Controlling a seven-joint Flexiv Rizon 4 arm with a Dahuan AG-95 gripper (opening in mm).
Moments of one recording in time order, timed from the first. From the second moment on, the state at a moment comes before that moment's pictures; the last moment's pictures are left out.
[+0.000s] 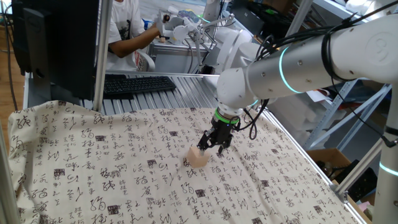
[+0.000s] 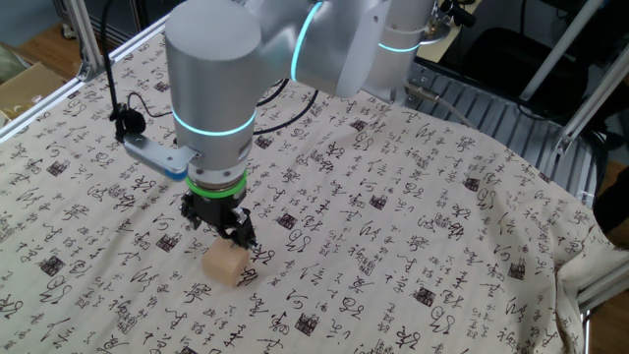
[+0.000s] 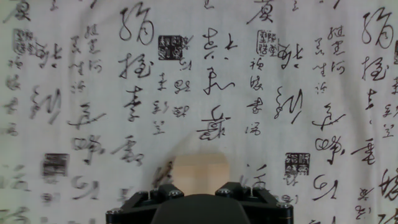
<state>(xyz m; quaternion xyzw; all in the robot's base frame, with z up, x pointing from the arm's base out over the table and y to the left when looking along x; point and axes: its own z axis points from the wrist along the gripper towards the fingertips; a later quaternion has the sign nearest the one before) 0.617 -0.060 0.054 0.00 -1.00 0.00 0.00</state>
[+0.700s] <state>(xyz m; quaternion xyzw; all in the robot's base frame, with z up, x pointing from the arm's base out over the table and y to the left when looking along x) 0.617 -0.060 0.054 -0.01 -1.00 -0.01 0.00</state>
